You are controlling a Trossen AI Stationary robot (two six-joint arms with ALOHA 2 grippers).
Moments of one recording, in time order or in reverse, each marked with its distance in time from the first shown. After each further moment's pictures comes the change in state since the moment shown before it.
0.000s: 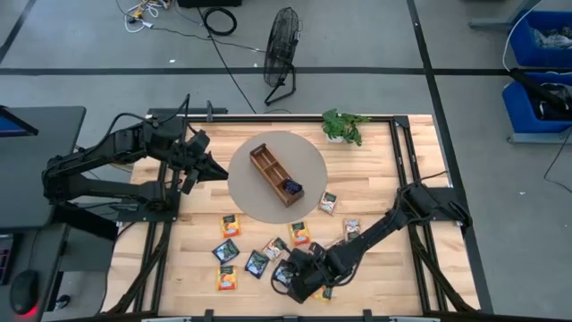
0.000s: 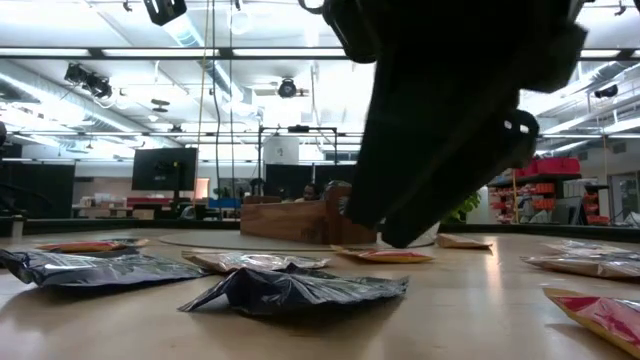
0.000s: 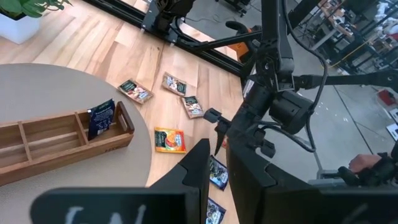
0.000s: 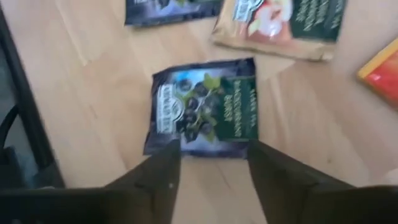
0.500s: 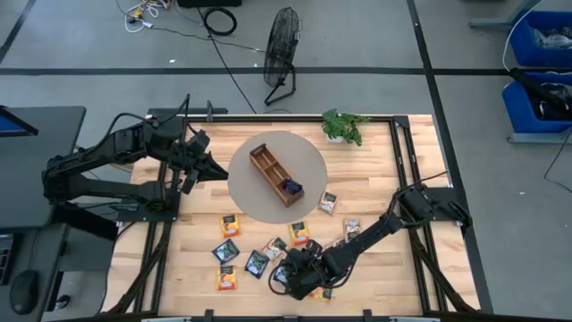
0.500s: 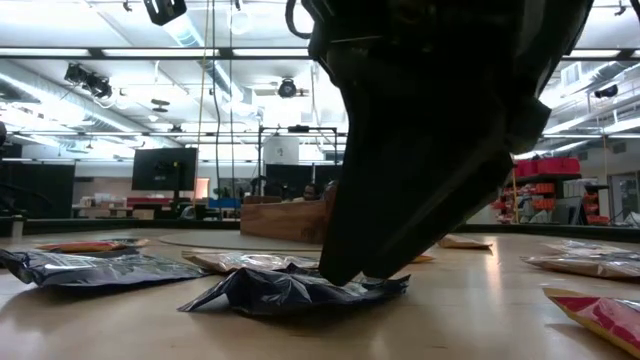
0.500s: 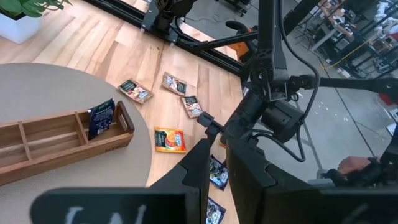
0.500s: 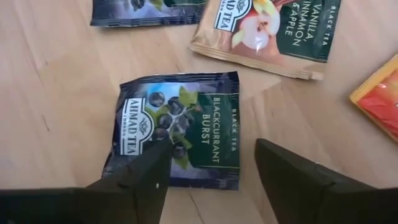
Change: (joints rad) left arm 0.000 0.000 0.000 -0.001 0.000 0.000; right arm -0.005 0.080 0.006 0.018 0.044 -0.059
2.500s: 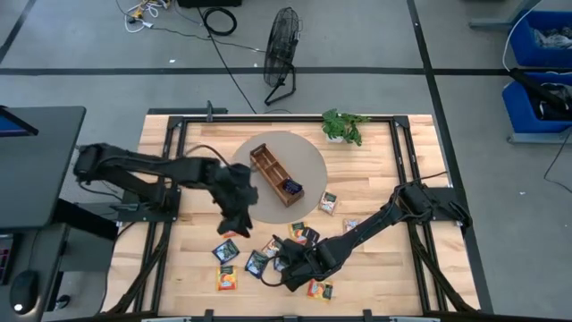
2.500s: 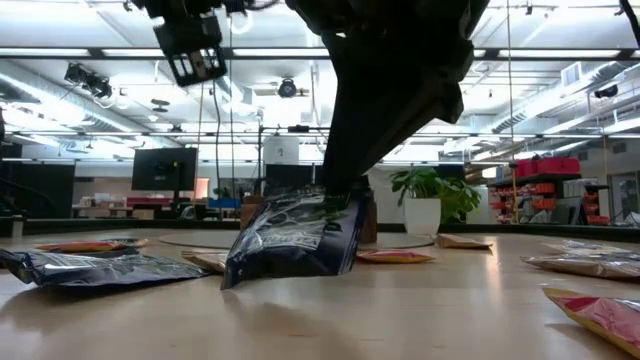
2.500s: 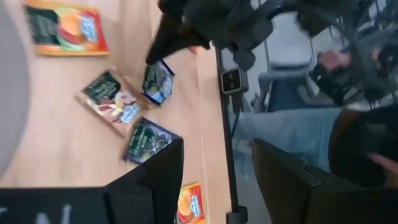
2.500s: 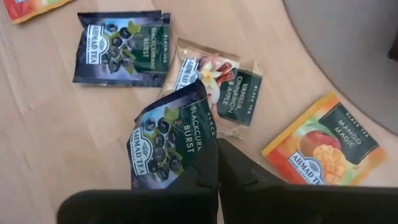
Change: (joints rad) left arm -0.313 0.485 -0.093 0.217 0.198 -0.055; right arm -0.053 -0.049 0.150 -0.248 0.101 -0.113
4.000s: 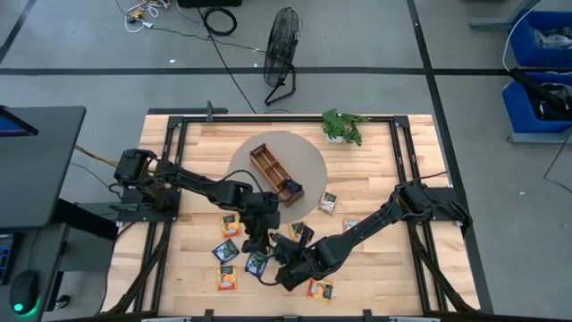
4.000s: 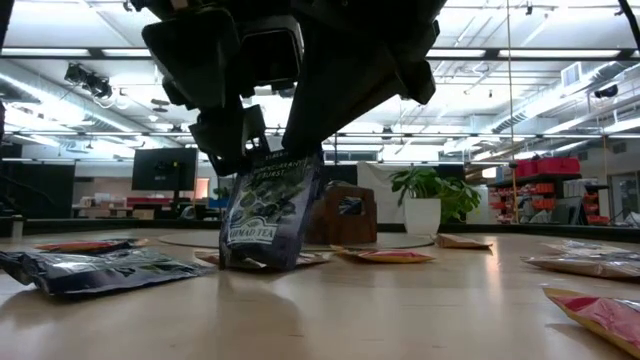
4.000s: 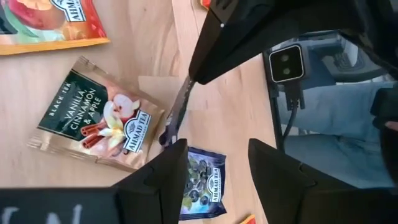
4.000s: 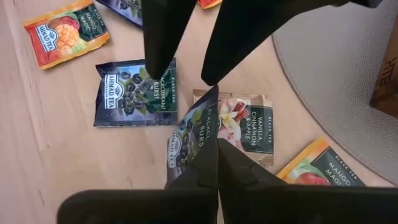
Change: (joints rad) left arm -0.082 0.376 0.001 0.283 -0.027 0.078; right arm -0.006 -0.003 0.031 0.053 0.081 -0.068
